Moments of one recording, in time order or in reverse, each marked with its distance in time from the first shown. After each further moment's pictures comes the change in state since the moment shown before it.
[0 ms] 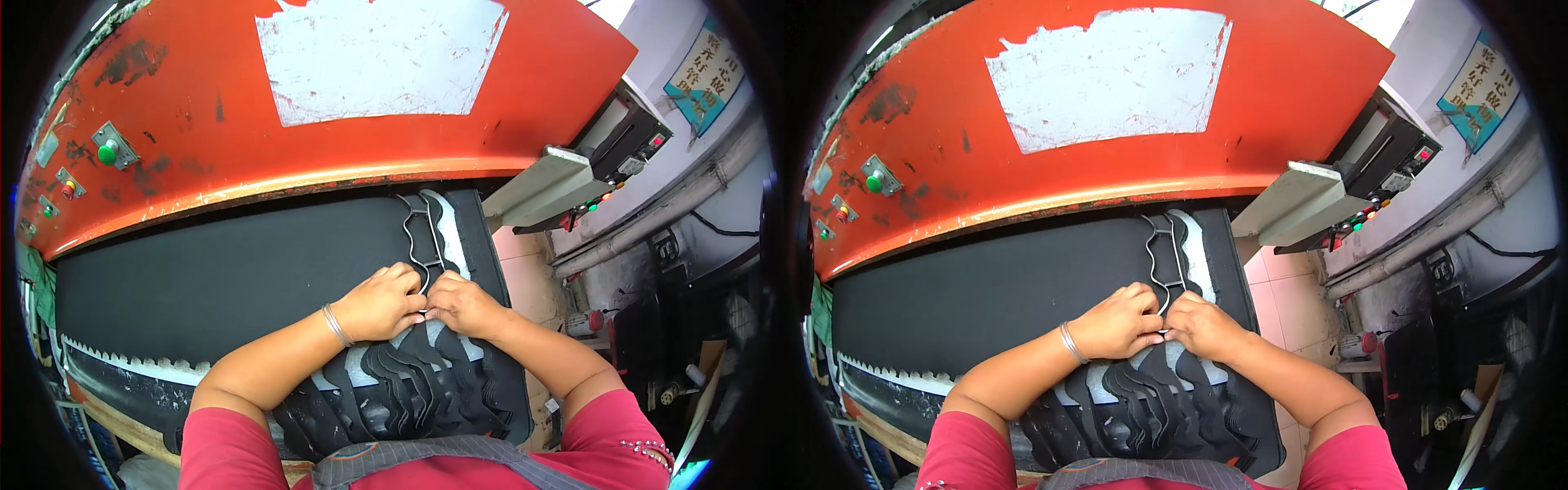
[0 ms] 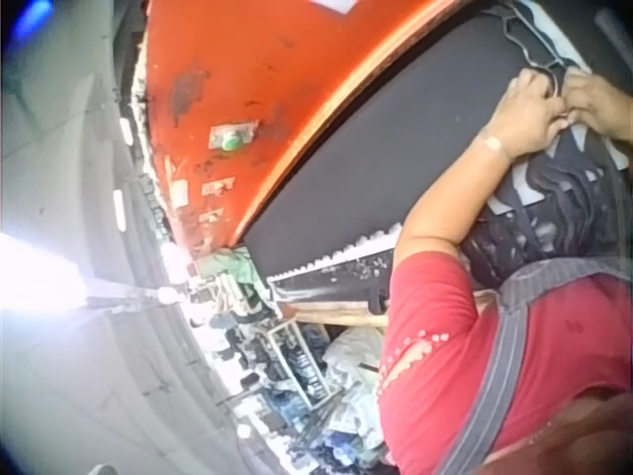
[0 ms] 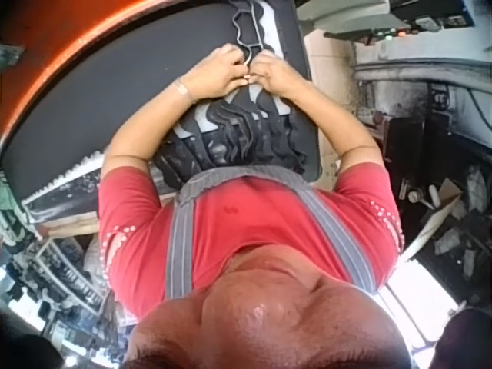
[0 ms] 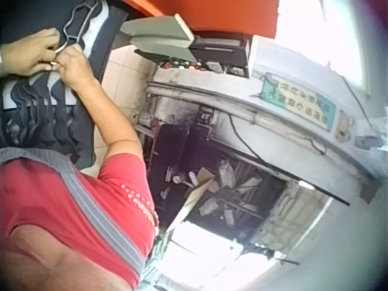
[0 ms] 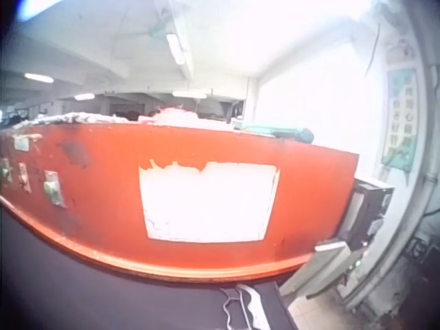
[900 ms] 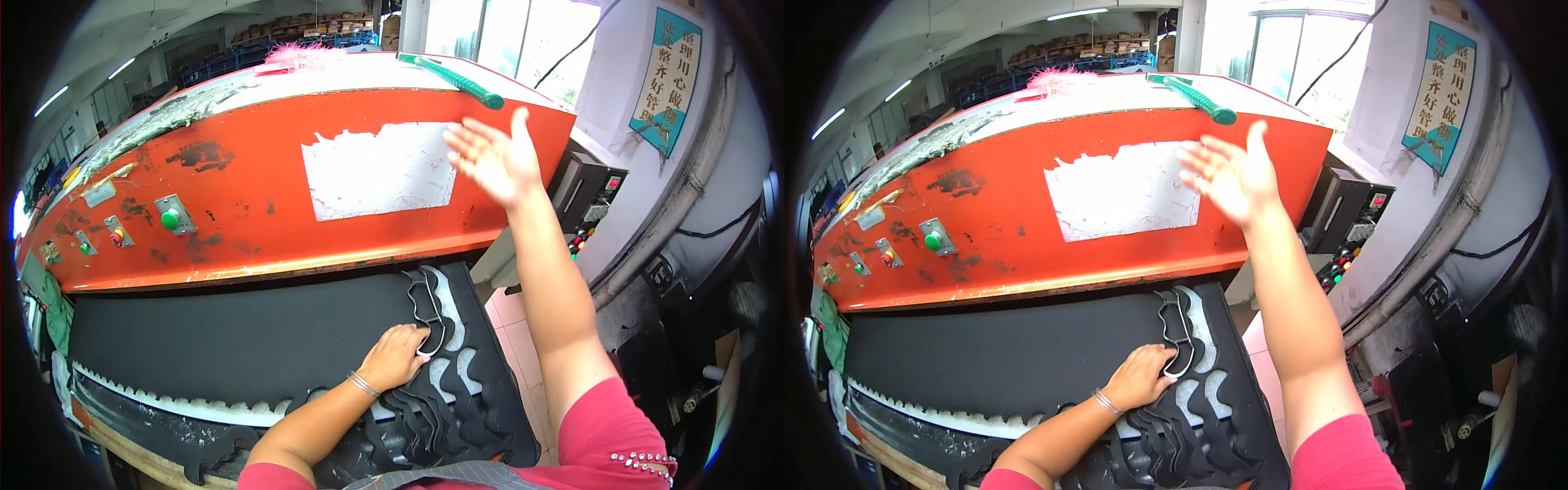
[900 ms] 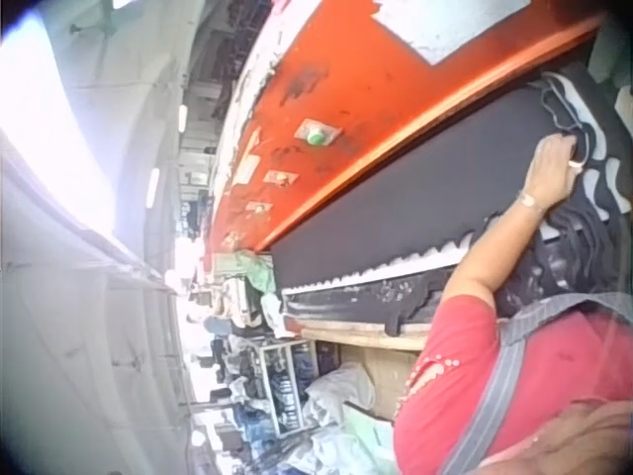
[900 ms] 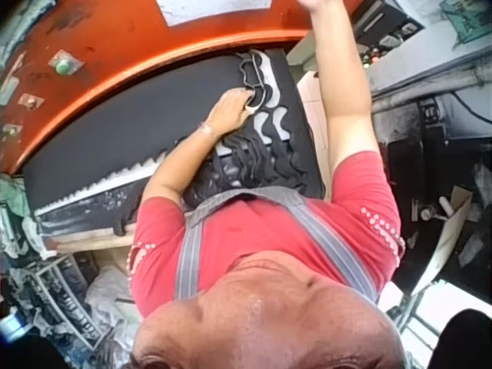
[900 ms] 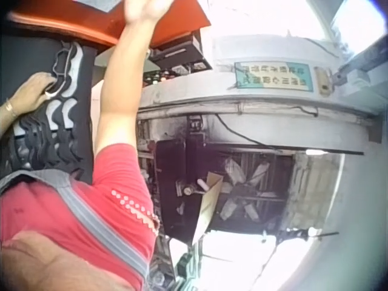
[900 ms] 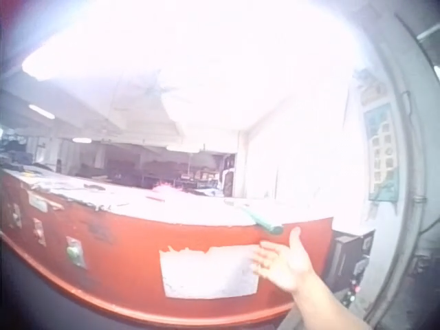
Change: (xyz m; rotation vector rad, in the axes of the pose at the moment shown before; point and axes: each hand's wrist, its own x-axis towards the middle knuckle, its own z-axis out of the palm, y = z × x) left_hand -0.018 0.023 0.022 0.138 0.194 -0.285; right_hand 0.175 -0.048 -0.212 1.376 0.633 0.209
